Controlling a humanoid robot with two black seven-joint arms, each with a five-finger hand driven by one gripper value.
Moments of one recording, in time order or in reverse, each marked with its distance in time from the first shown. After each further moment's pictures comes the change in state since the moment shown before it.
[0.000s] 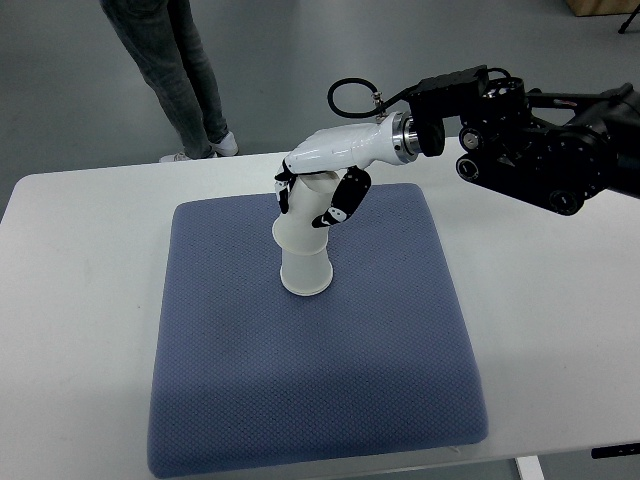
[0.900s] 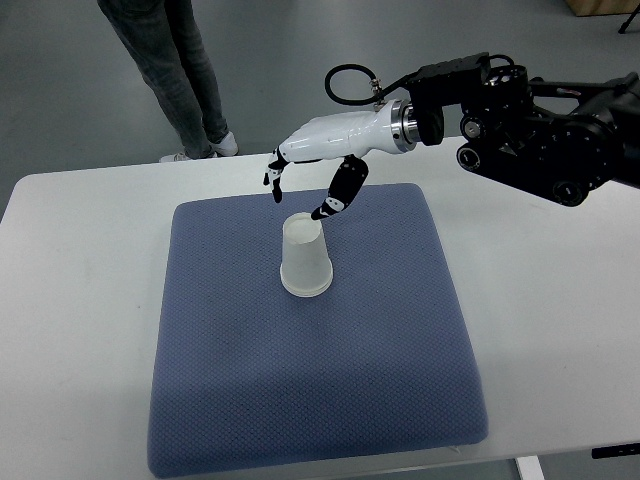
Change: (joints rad) left arm 0.000 0.000 0.000 0.000 0.000 0.000 0.001; right arm 0.023 -0.016 0.051 0.013 0.003 0.003 -0.002
